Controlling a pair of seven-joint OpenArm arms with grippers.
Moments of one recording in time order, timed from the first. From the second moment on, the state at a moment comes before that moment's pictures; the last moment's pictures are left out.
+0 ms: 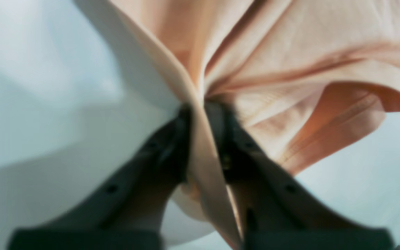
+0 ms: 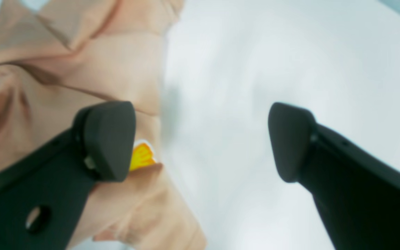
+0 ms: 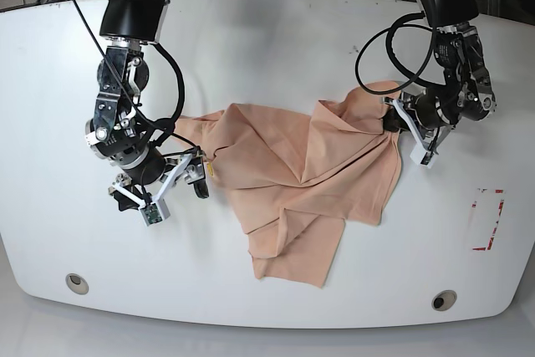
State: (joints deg) left arm -4.6 -10.3 -19.4 79.2 -26.2 -40.2 62.9; right arm 10.5 7.0 10.0 91.3 9.2 31.2 -46.3
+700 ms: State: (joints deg) left arm -4.8 -14.8 -24.8 80.8 -26.1 -40.1 62.1; right arm -2.6 6.7 16.0 100.7 9.6 31.6 -51.8
